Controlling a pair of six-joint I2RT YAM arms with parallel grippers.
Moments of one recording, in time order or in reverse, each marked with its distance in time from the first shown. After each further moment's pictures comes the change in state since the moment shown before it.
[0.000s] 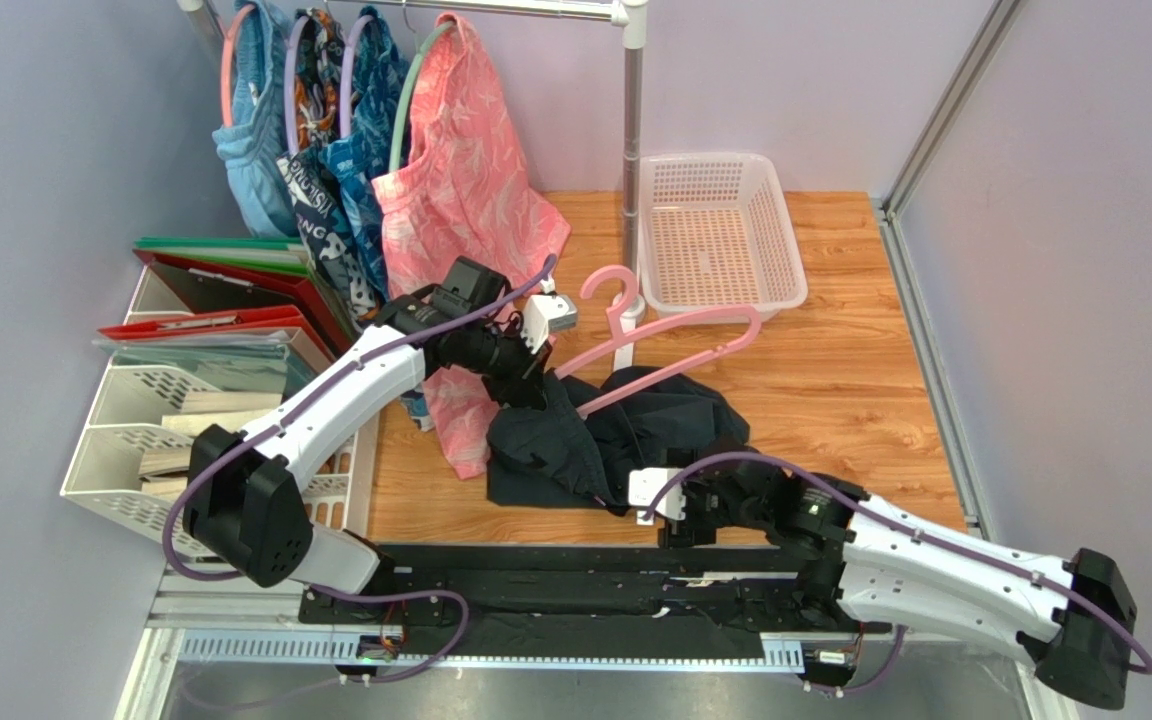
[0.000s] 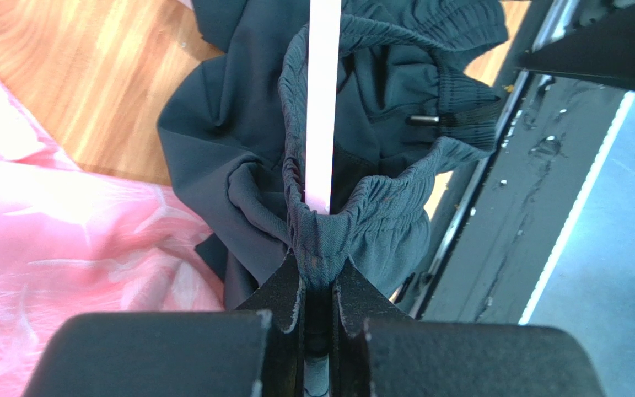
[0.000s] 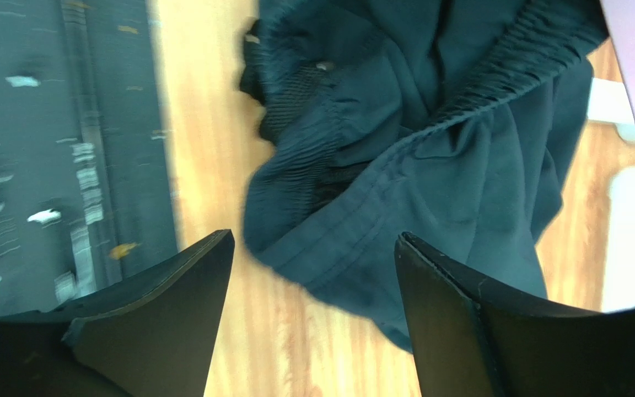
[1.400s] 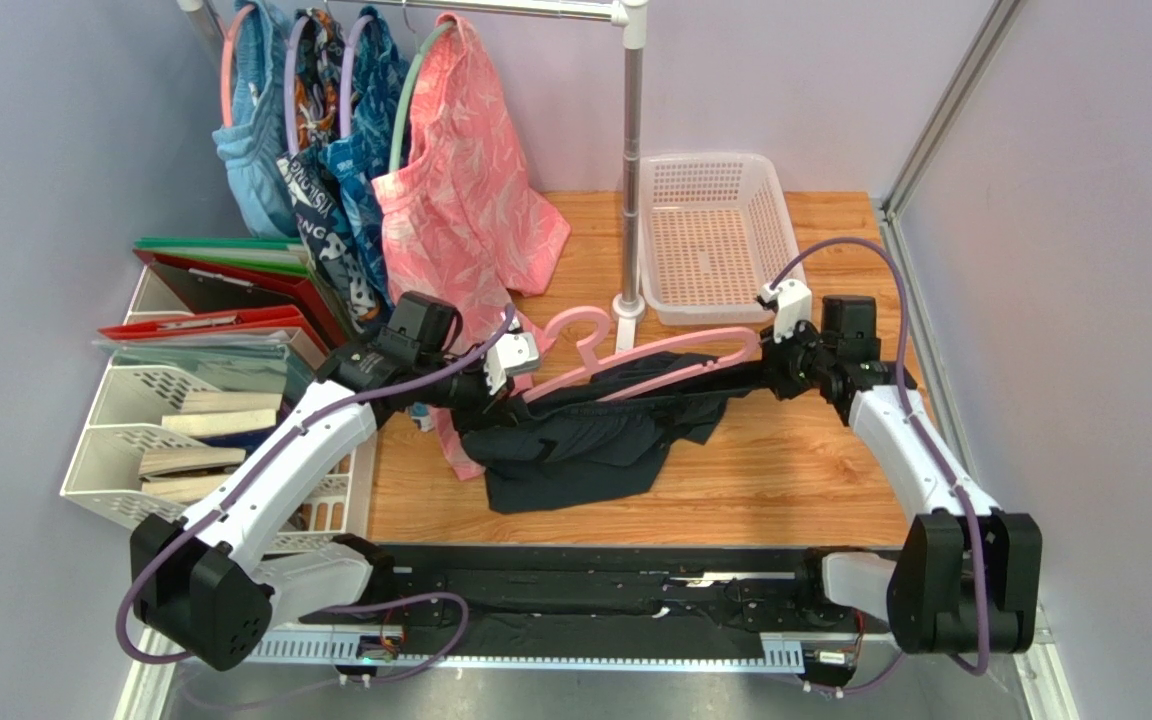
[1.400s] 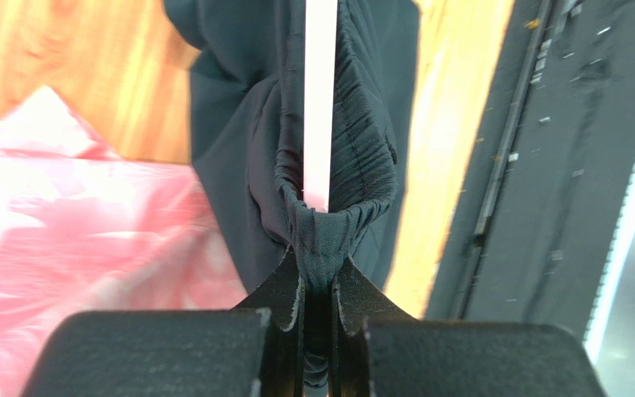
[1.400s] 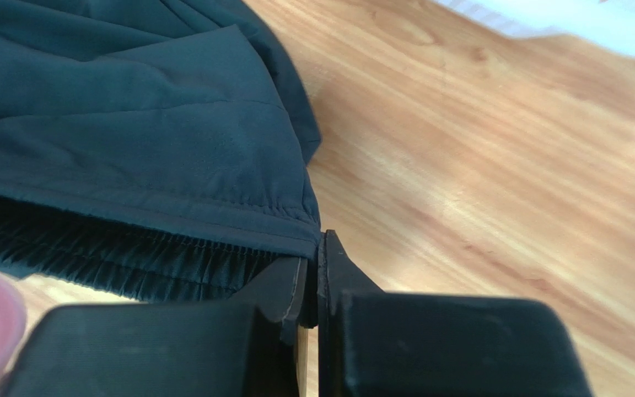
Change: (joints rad) left arm 0.075 -0.284 -0.207 0.000 0.054 0.256; right arm -1.035 0.441 0.301 0.117 -0.319 0.253
